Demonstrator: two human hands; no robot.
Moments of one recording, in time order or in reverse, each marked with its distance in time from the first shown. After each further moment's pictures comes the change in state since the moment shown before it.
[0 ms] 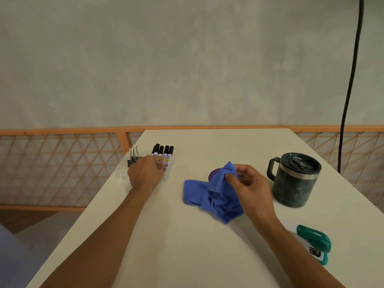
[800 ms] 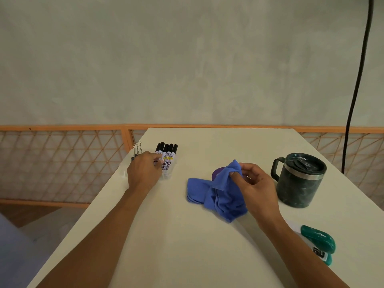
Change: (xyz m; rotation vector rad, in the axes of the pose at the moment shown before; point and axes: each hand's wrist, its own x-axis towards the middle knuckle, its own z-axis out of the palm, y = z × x) left_hand 0.002 -0.022 -0.002 -0.138 0.036 0.060; right_hand 0.002 0.001 -0.001 -0.023 0.015 -0.012
